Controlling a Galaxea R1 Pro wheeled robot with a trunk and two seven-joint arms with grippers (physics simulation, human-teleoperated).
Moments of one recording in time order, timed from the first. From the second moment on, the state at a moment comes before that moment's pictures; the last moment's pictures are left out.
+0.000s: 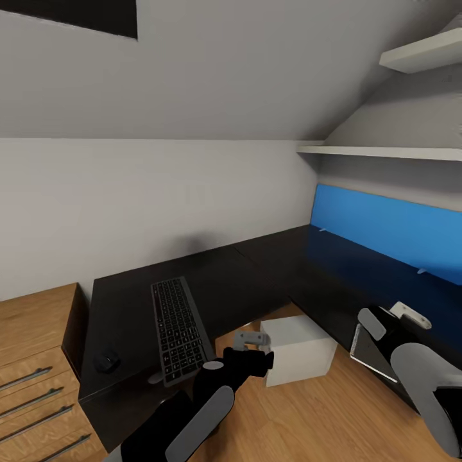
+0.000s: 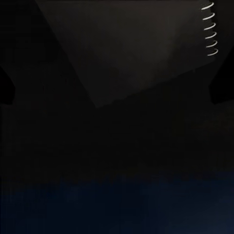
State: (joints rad) left arm -0.49 -0.09 -0.83 -1.35 0.84 0.53 0.60; right arm -0.94 -0.27 0.08 -0.35 -0.69 -0.01 -0.72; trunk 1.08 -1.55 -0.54
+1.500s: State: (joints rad) left arm -0.49 -0.09 -0.83 -1.34 0.86 0.53 0.60; right arm -0.94 -0.25 0.16 -0.36 -0.68 0.00 -0.73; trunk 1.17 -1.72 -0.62
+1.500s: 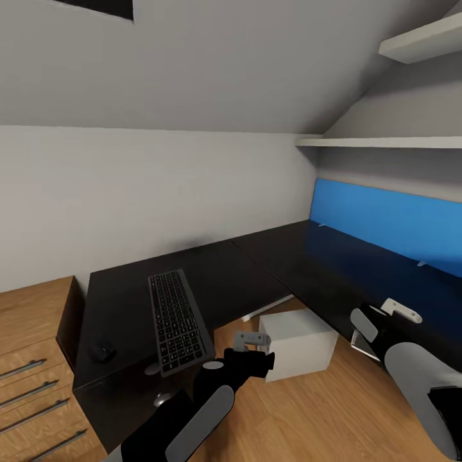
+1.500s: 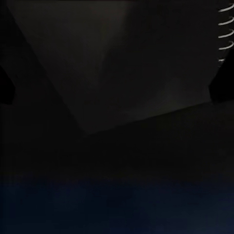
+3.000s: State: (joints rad) left arm -0.49 -0.10 -0.83 -1.34 0.86 0.53 0.60; right arm -0.94 -0.32 -0.12 -0.36 -0.69 0.13 -0.61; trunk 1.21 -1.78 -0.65
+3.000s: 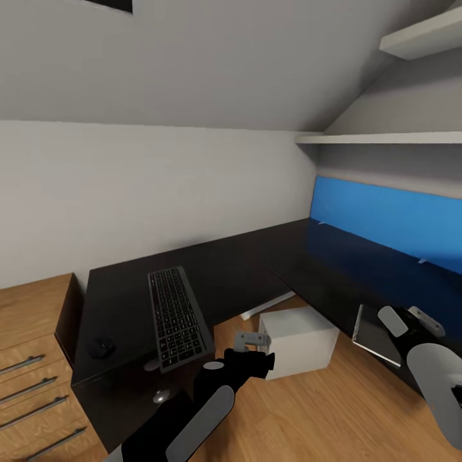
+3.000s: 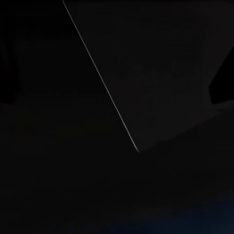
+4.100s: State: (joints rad) left arm -0.49 -0.09 -0.83 -1.29 0.86 0.53 0.60; right arm -0.94 -0.31 -0.11 -0.37 -0.68 0.13 -0.60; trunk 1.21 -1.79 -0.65
